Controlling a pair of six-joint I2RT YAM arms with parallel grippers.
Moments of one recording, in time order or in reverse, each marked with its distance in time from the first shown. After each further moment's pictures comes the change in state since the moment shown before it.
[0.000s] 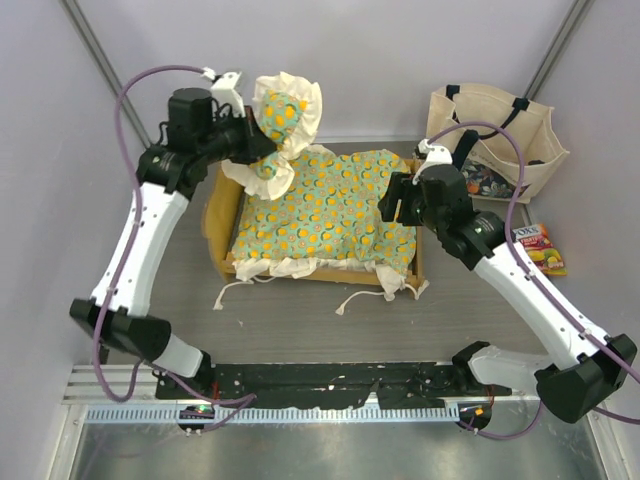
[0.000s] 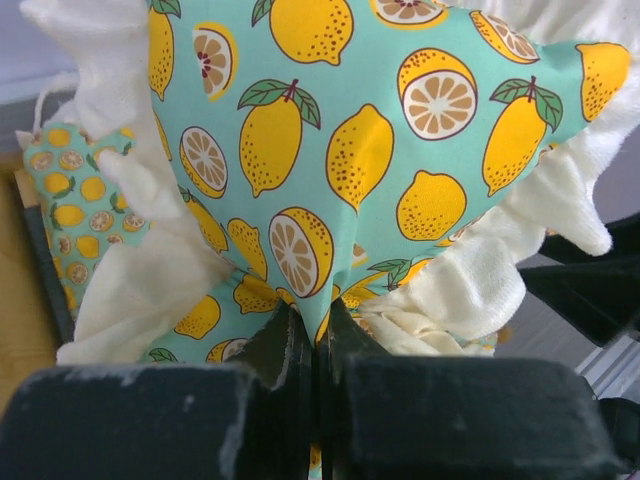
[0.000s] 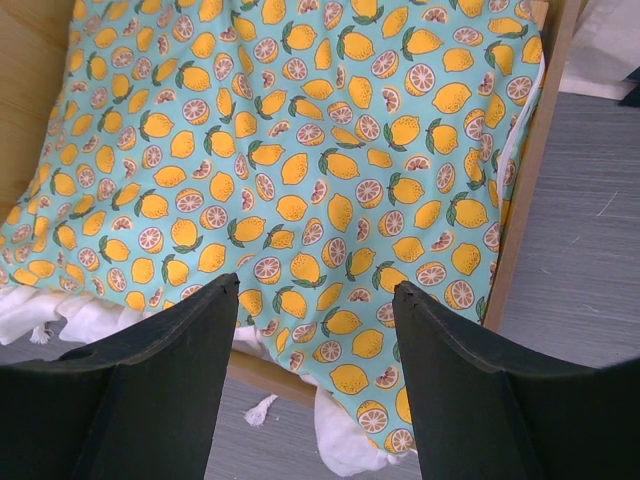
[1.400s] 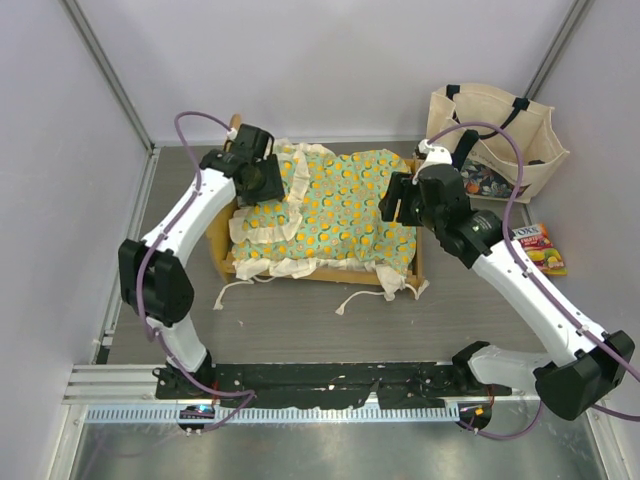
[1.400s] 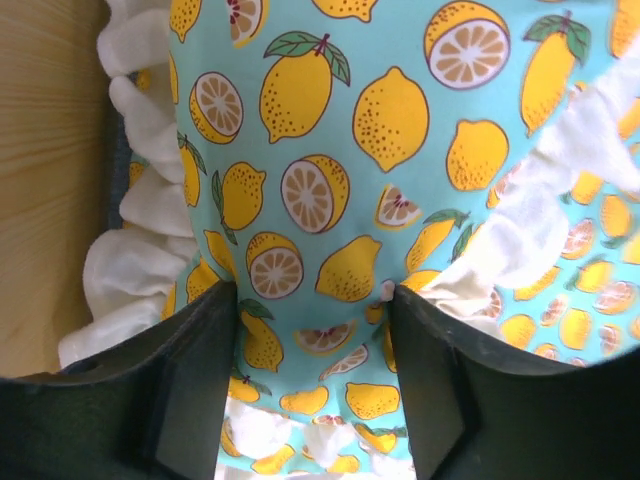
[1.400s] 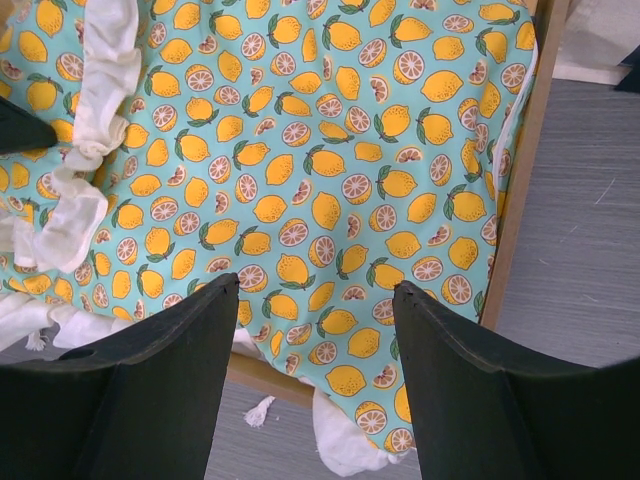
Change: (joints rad) left arm -0.092 0.322 -0.134 -0.172 -0.465 -0.262; right arm 0.000 -0.006 0.000 -0.009 0.020 0.021
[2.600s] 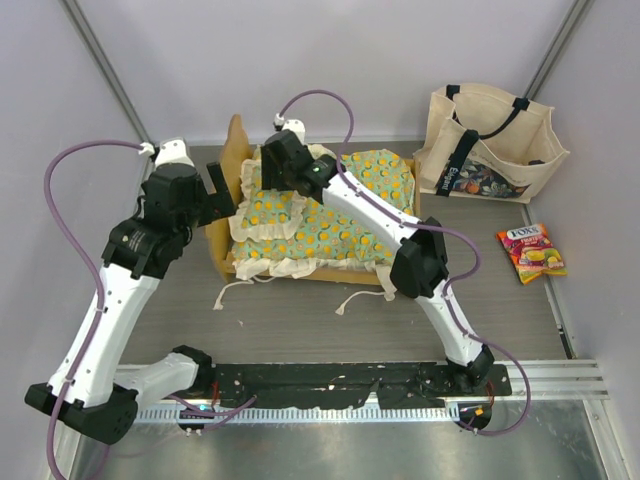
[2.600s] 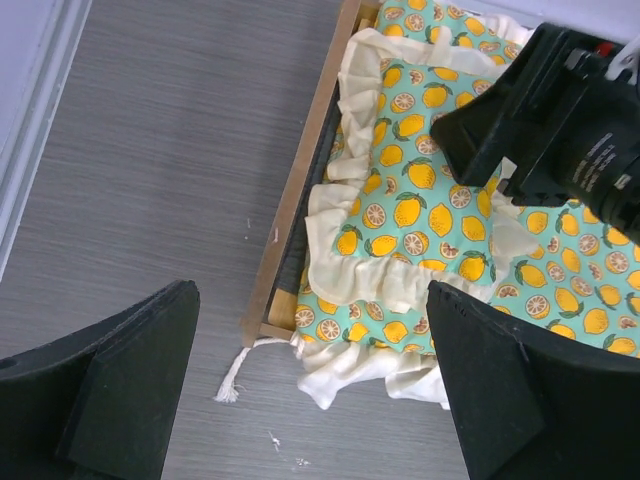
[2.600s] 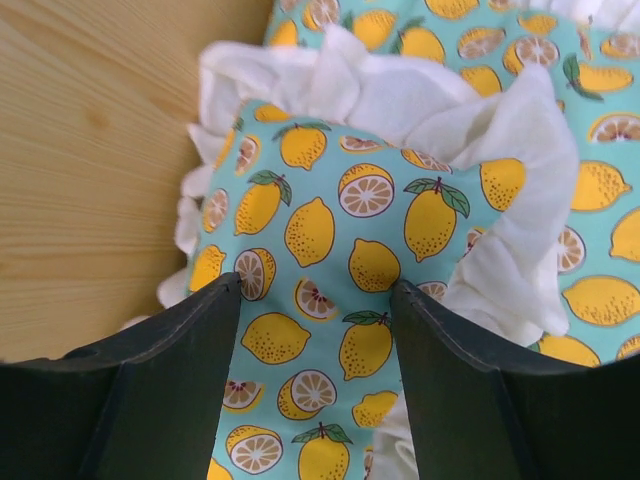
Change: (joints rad) left arm -0.011 -0.723 -0.259 -0.010 -0.292 0.097; right arm 0.286 1.143 1.153 -0.079 0.092 0.105
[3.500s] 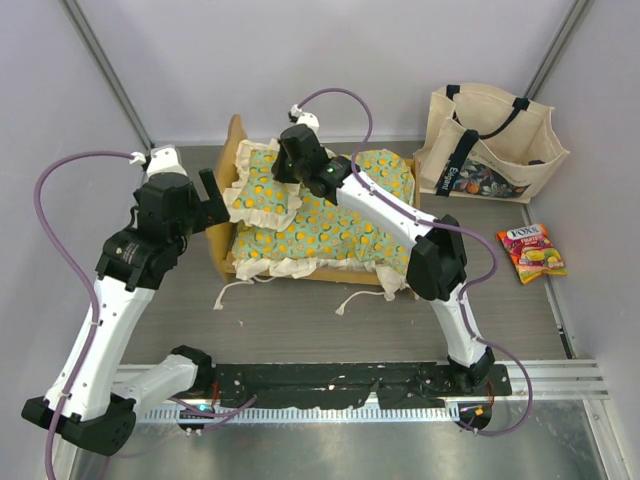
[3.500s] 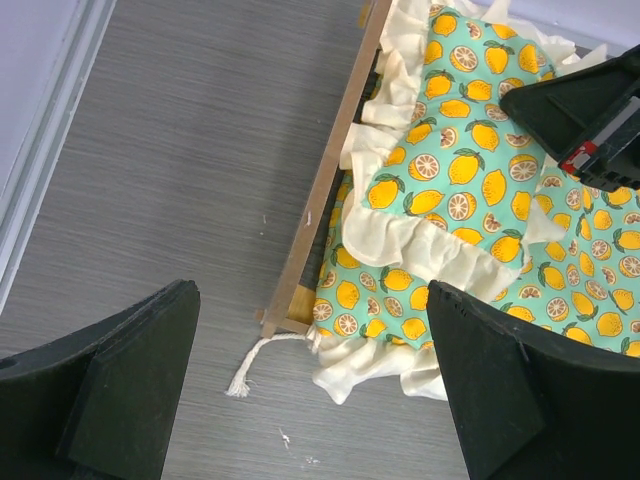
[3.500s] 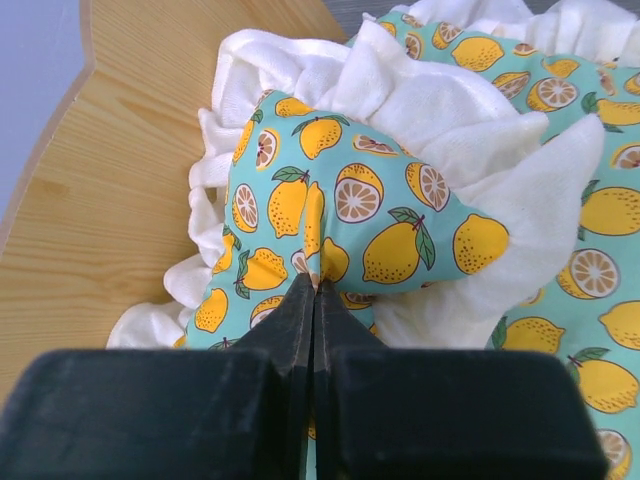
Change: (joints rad) left arm 0.019 -0.066 -0.057 0.001 -0.021 0.000; right arm -0.024 -0.131 -0.222 0.223 -0.066 0.098
